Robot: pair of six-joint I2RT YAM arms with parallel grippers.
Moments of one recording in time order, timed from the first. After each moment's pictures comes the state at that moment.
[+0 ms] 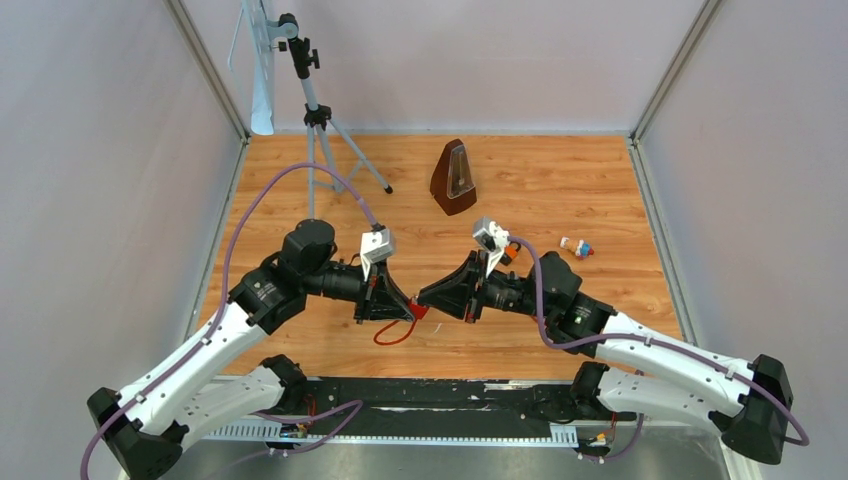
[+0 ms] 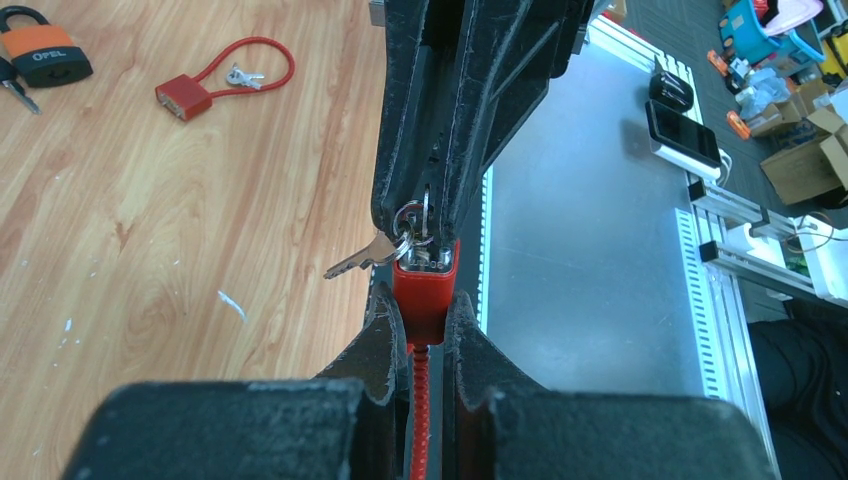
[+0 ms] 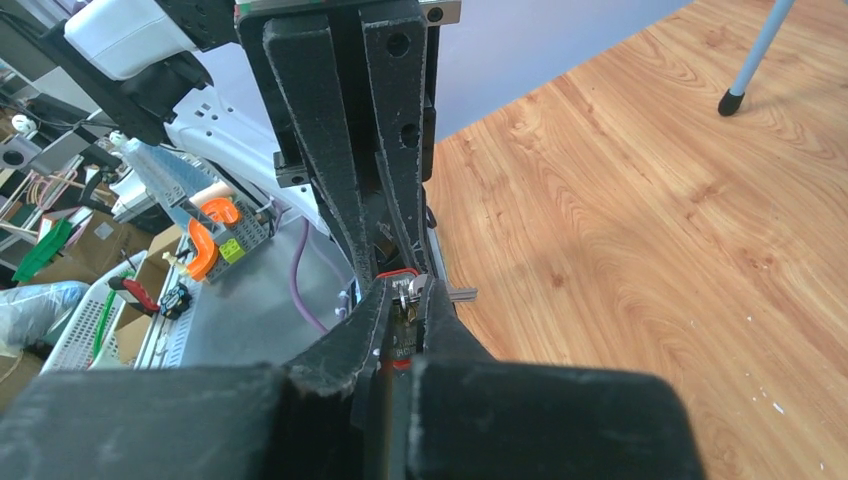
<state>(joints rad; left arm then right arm) -0.72 0.85 0.87 -0.44 0.87 -0.13 1.03 0.89 0.65 0.30 -0.35 0.51</state>
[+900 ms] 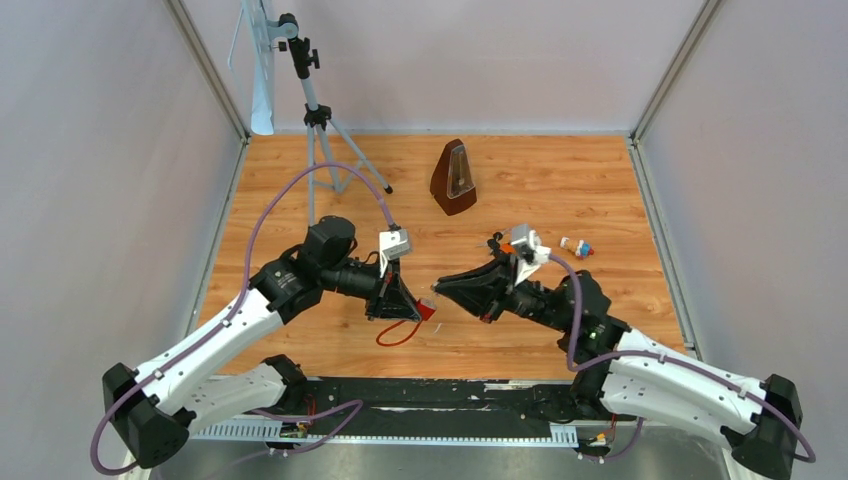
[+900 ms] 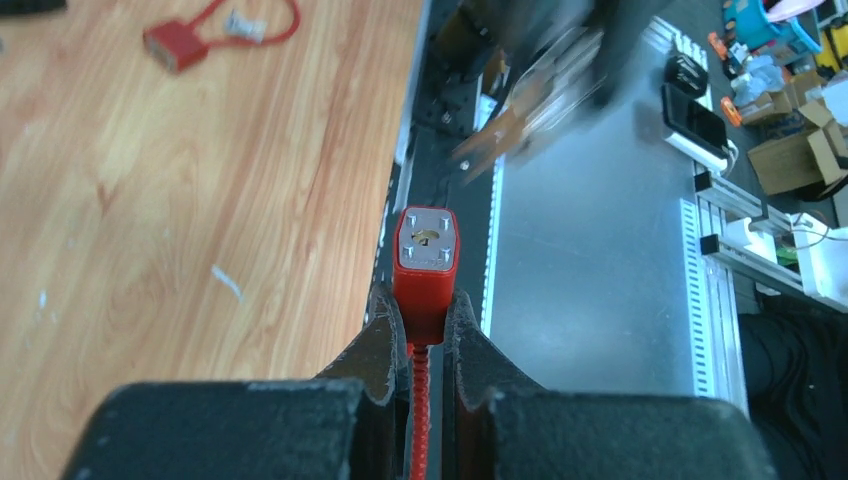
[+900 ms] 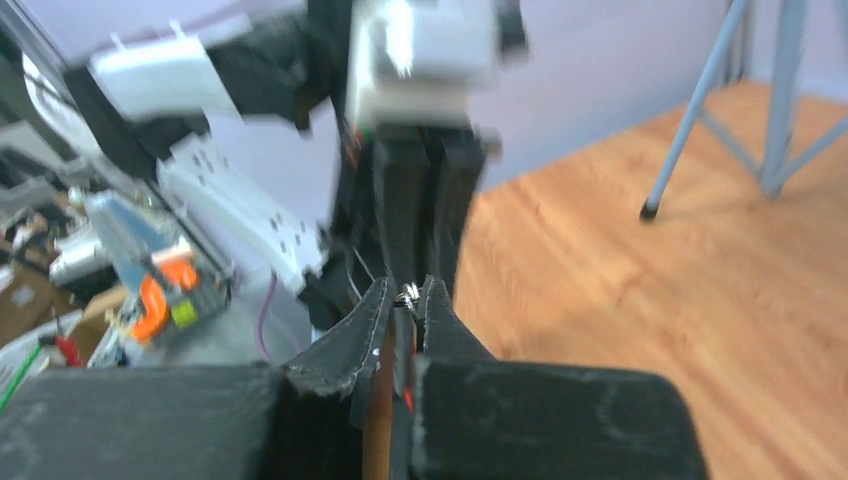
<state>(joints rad) -0.73 0.95 0.87 -0.42 0.86 -0.12 1.01 0.76 0.51 0.47 -0.28 0.42</state>
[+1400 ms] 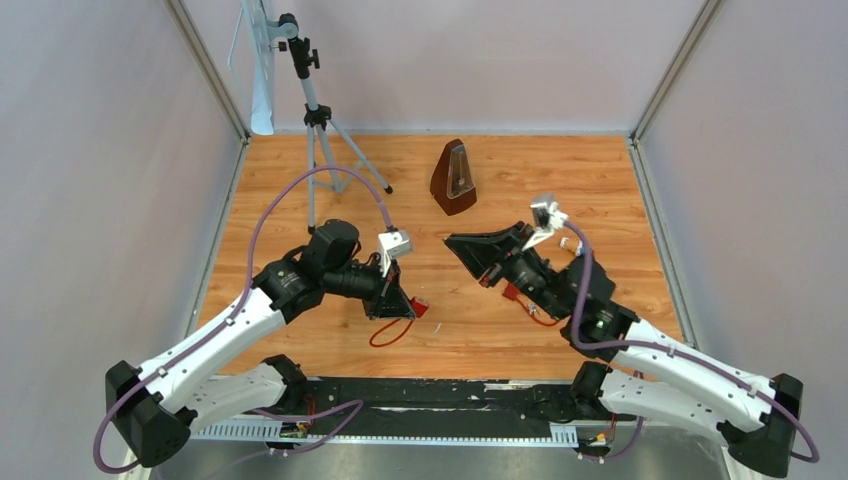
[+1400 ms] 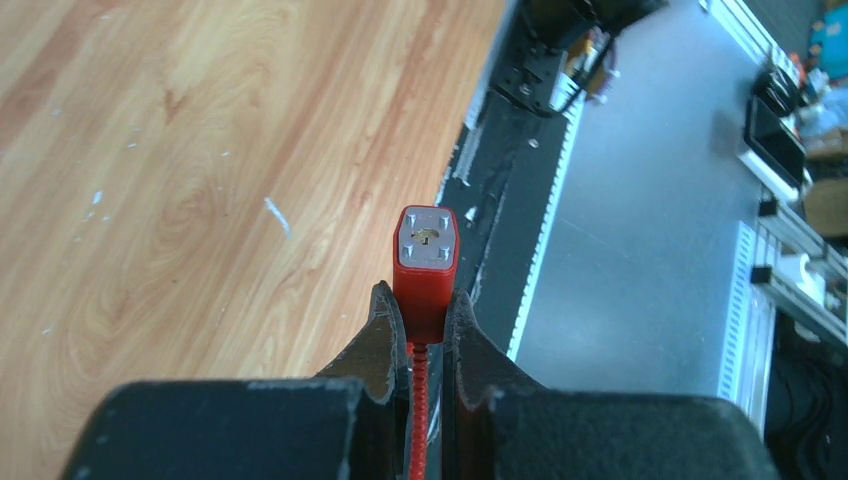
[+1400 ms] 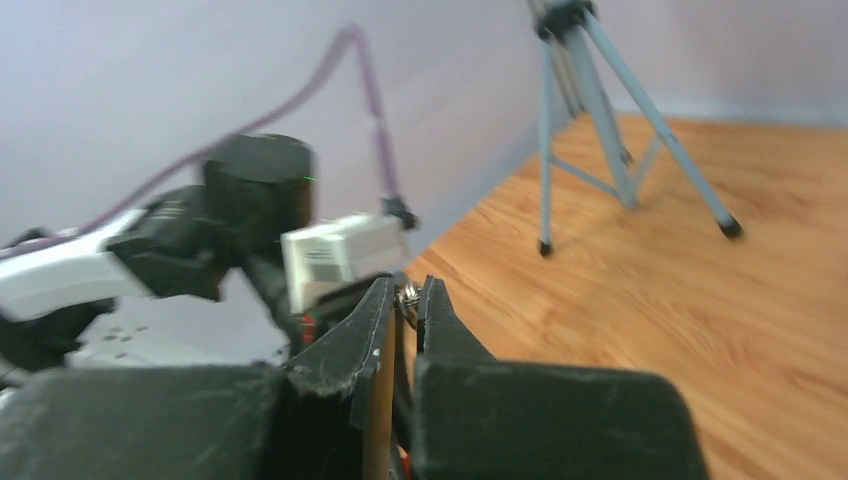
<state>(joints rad) -0.72 0.97 0.85 -0.53 0.72 -0.13 1.00 0.75 0.66 0.40 0.05 0.50</state>
